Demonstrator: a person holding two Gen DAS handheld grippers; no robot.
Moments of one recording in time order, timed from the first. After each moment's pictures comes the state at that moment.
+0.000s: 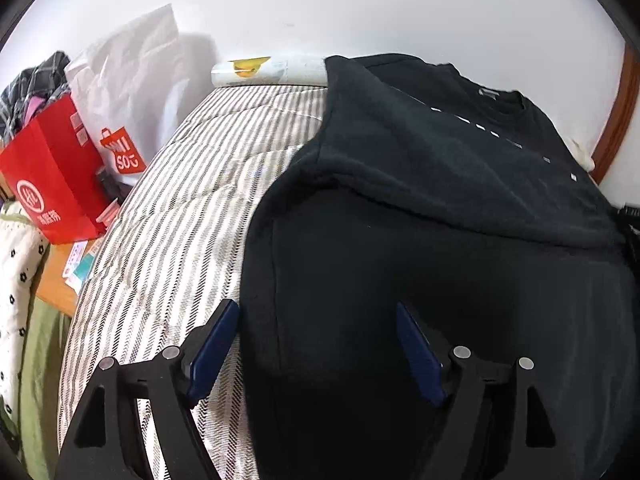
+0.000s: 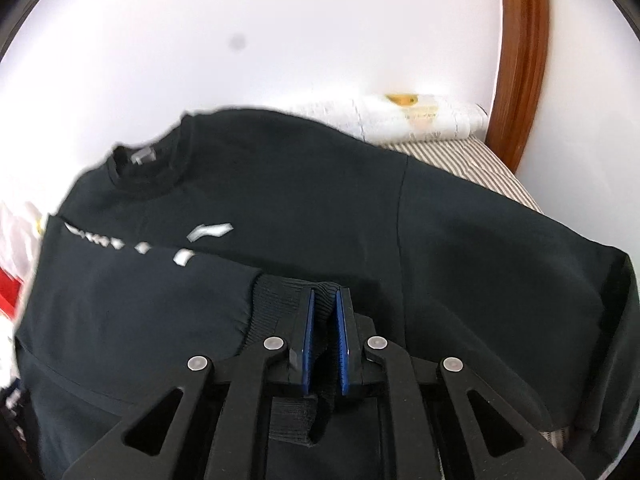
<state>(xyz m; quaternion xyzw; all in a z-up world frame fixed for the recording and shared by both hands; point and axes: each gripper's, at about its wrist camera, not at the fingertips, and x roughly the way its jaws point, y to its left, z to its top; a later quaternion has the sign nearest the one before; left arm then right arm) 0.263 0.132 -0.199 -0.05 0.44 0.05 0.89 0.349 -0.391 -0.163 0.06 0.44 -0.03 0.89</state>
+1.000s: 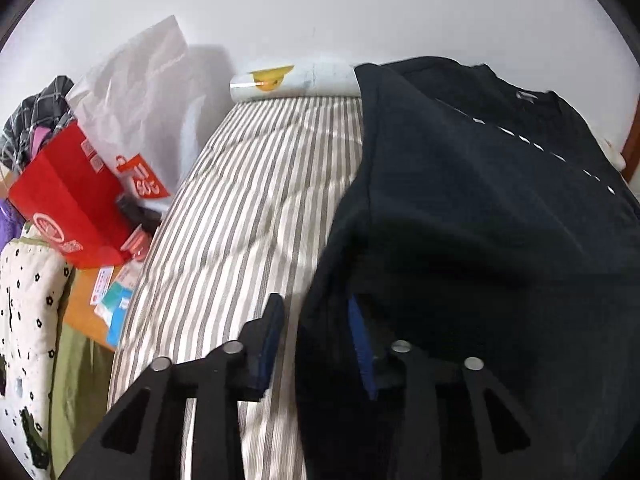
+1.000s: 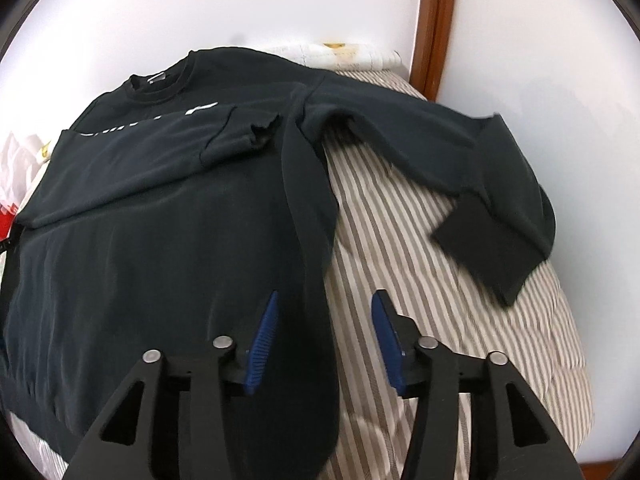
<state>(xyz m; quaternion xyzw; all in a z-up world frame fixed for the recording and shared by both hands) 0.299 0.144 -0.188 0.00 0.45 0.09 0.89 0.132 -0.411 -0.169 0.05 0.47 -0.07 0.88</state>
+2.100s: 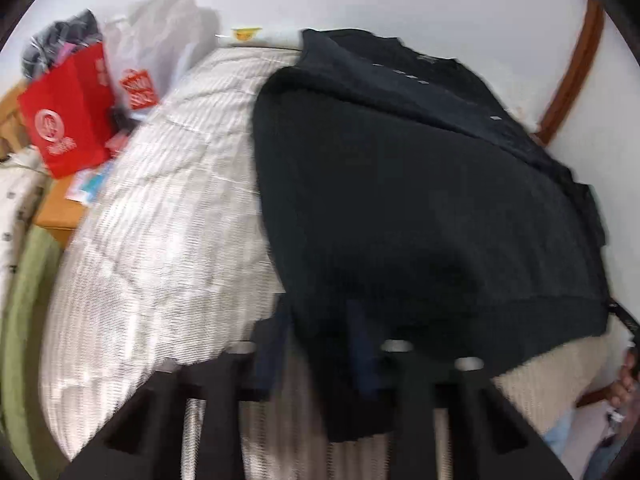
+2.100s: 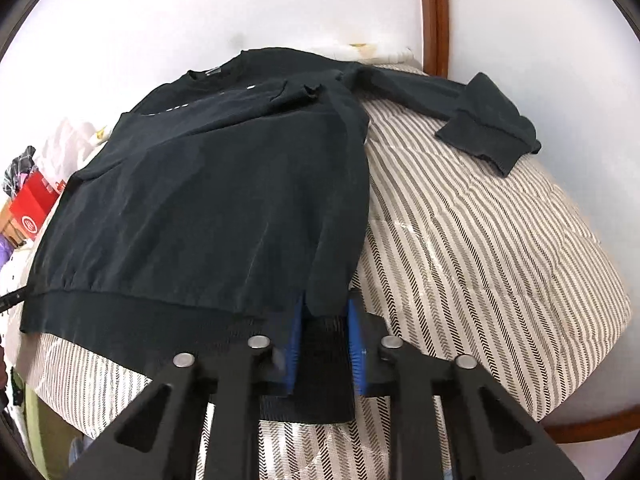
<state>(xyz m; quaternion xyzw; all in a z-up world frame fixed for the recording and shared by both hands) 0.099 0.106 -0.190 -0.08 0.47 -0.01 0.88 0.001 -0.383 -0.178 0.08 0.43 -0.02 0.90</state>
